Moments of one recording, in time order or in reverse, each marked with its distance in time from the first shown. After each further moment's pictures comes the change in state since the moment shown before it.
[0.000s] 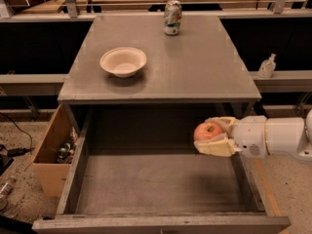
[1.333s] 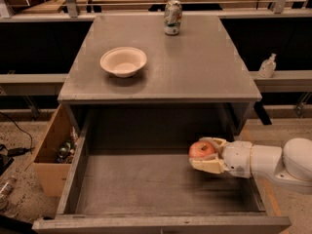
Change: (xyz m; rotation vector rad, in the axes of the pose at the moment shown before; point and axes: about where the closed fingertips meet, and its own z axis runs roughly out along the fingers) arm 0.088 -0.015 0.048 -0.003 -0.087 0.047
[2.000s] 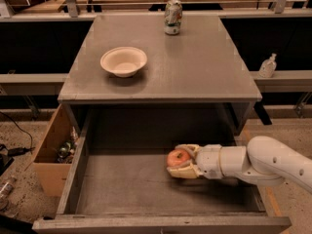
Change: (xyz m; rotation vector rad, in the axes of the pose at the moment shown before) arm 0.020 0.026 0.072 -0.113 0.069 -0.062
